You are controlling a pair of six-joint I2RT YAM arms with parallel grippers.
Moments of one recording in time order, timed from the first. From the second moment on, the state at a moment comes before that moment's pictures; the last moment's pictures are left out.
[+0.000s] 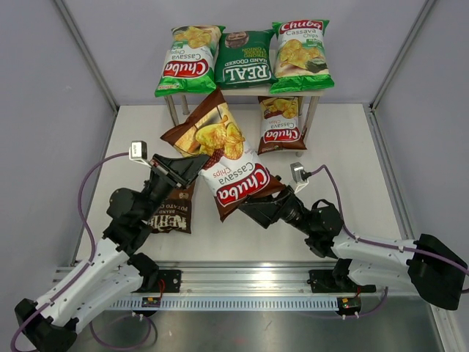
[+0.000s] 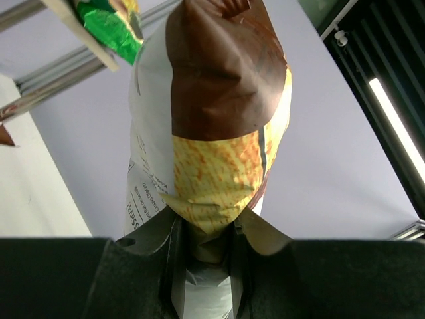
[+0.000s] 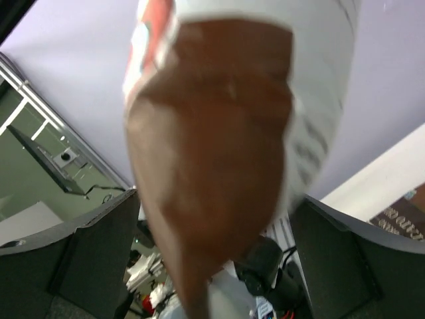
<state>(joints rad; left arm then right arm) -0.62 0.64 0.60 0.45 0.10 -1.30 0.98 1.05 0.35 1.22 -0.17 0.96</state>
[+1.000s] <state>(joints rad) -0.62 0.52 0.64 -0.05 0.12 -1.08 1.00 0.94 0.19 1.18 0.07 0.94</state>
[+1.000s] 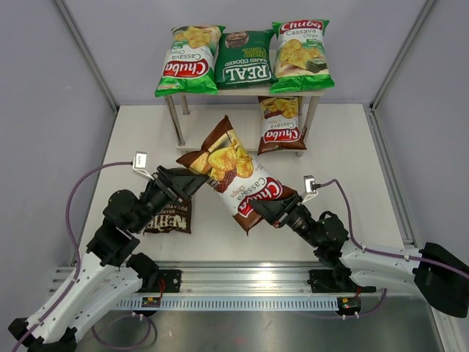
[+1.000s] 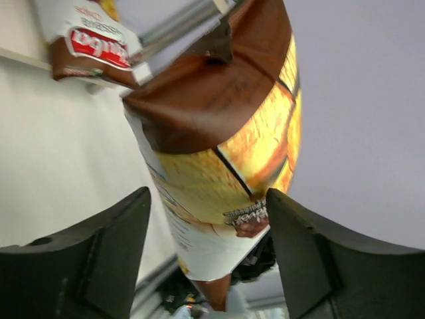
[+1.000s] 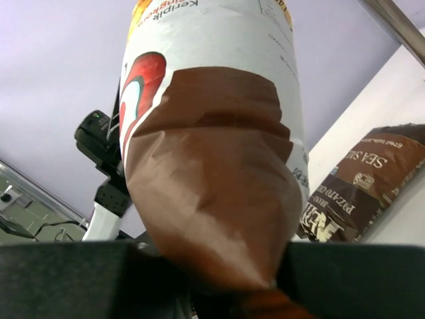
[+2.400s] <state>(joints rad) -0.62 0.21 0.86 -0.80 -0.56 -0.41 0.94 2.12 1.12 1.19 0.93 1.35</state>
